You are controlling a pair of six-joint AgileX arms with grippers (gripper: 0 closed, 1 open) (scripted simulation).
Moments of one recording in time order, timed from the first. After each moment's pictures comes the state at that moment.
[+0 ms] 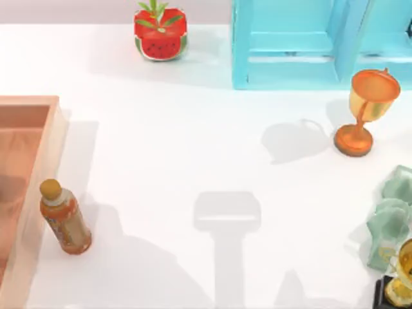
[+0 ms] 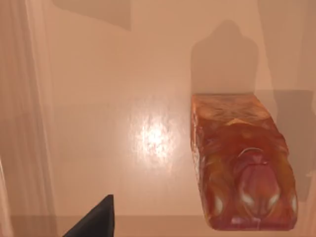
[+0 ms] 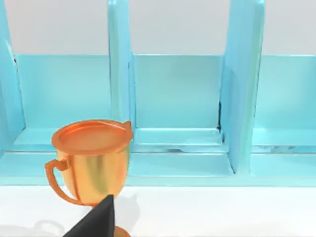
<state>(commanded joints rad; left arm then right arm) 0.34 1.61 1.14 -1.09 0.00 0.36 0.00 0.00 0.00 0.00 0.00 0.00</state>
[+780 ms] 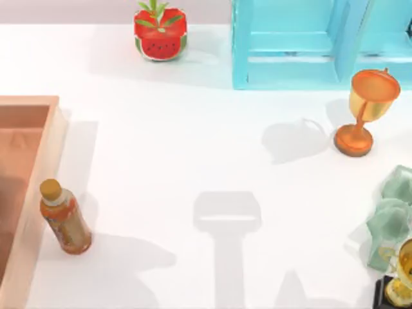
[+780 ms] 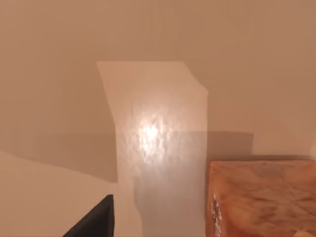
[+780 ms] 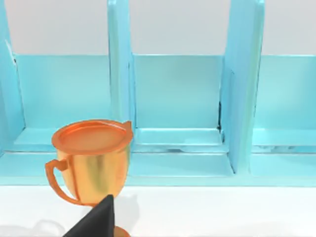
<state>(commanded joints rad) 0.34 1.71 0.92 -0.79 0.00 0.36 0.00 0.00 0.00 0.00 0.00 0.00</state>
